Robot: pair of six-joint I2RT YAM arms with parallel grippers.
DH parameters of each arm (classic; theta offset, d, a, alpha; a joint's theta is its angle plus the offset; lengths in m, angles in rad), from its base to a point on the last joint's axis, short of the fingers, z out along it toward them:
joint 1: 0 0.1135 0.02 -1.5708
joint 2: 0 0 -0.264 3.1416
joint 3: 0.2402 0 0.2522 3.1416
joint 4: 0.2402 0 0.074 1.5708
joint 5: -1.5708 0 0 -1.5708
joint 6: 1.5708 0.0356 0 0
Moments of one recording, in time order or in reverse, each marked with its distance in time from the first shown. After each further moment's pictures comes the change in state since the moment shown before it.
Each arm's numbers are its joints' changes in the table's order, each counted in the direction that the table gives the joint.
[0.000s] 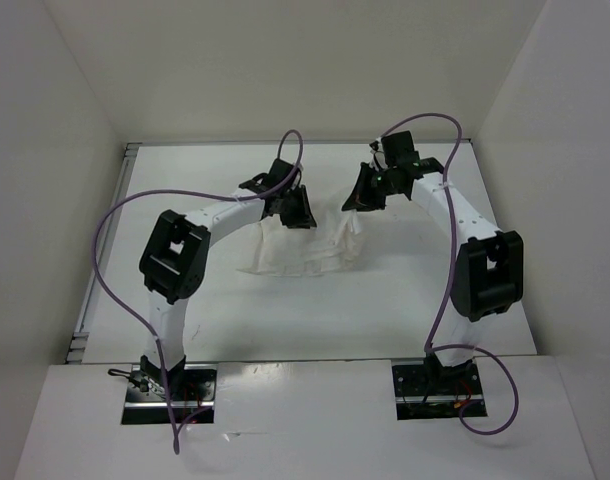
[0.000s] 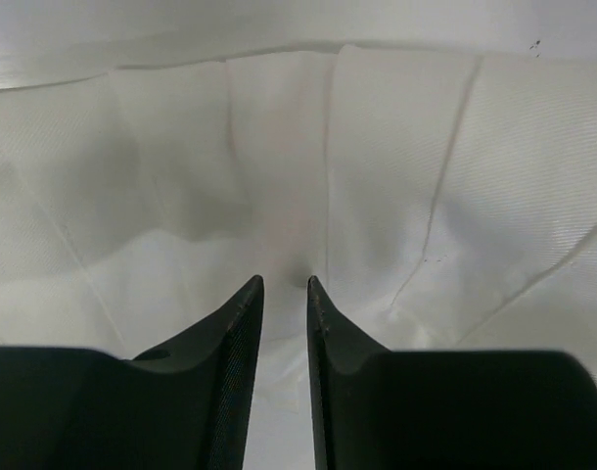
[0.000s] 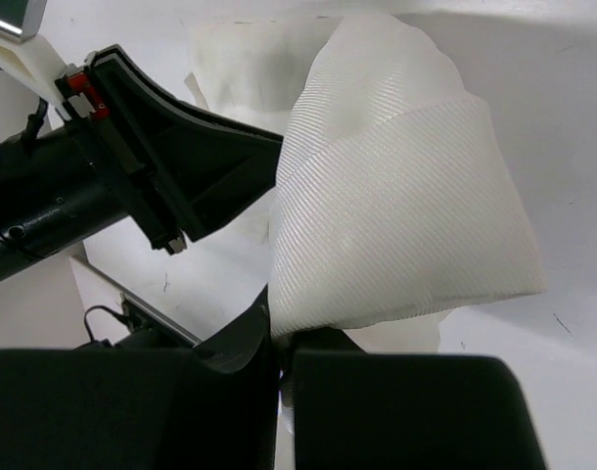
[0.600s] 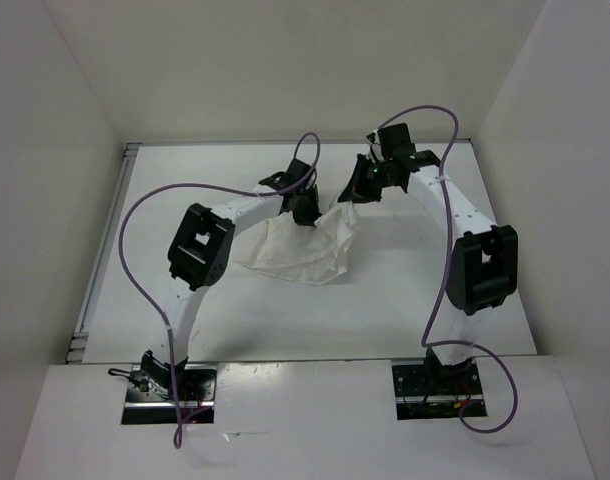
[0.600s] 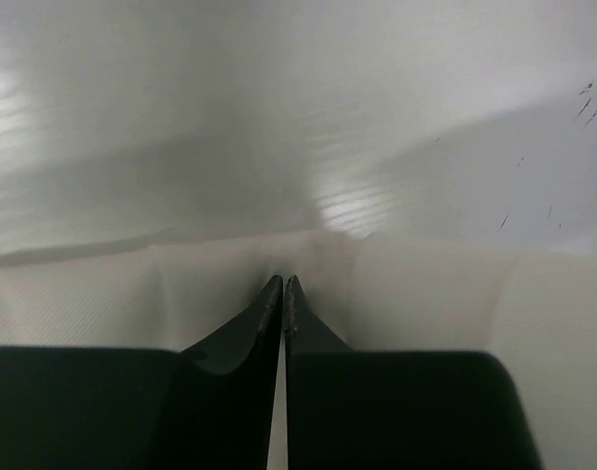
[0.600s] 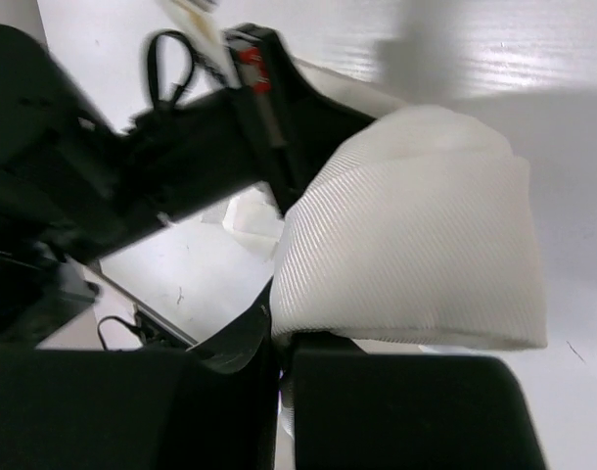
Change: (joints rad) left arm -0.032 0.277 0.277 0.032 0.022 0.032; right arm 0.015 0.069 0.109 0.005 0.000 0.024
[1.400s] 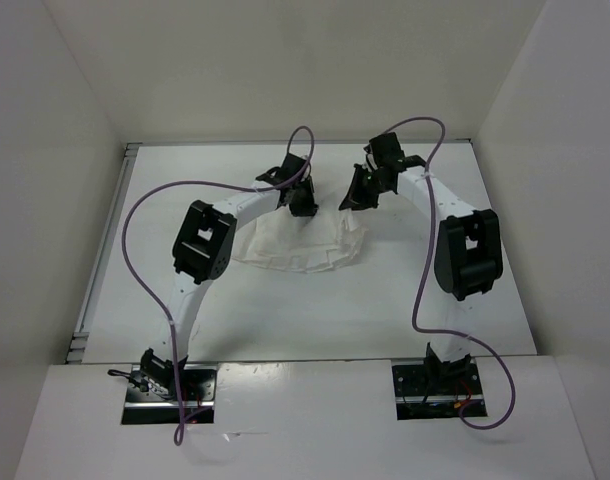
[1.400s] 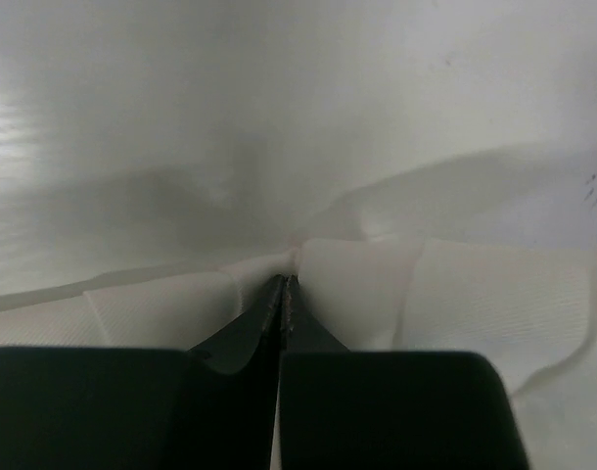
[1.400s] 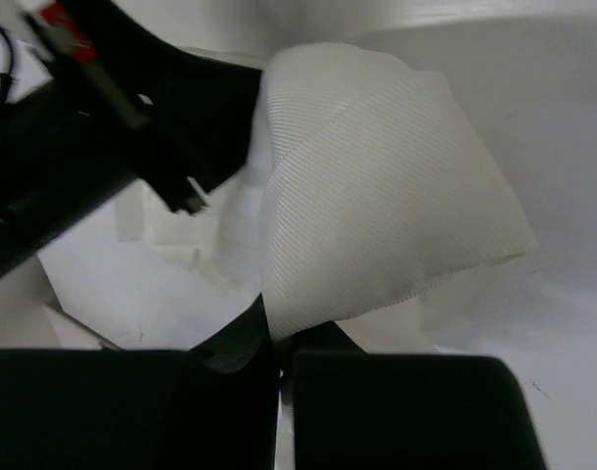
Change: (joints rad) left arm 0.070 0.052 0.049 -0.039 0.024 0.005; right arm -0.006 0.125 -0.038 -0.054 -0.081 0.000
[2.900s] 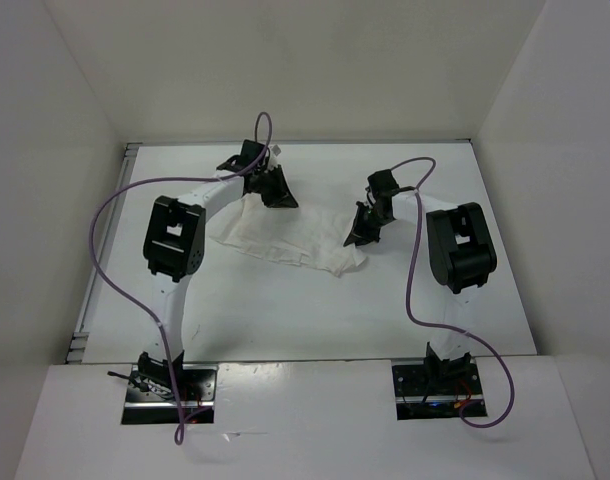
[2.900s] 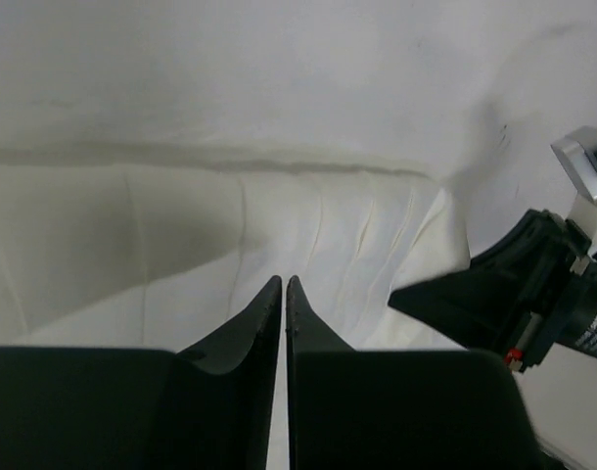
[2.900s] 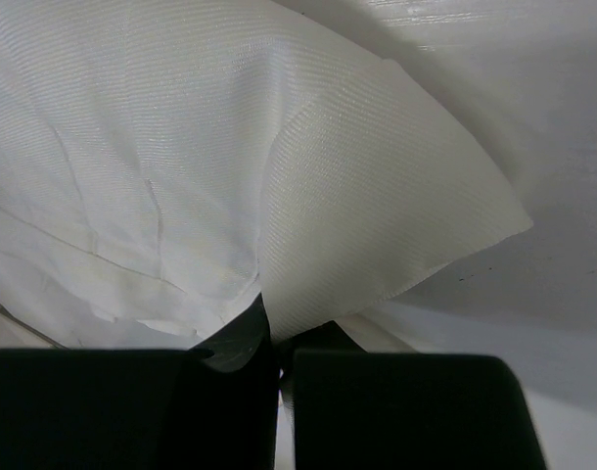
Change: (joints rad) left arm 0.172 -0.146 -0.133 0.034 -0.322 0.051; right arm -0.014 0.062 -0.277 -0.147 0.002 0.021
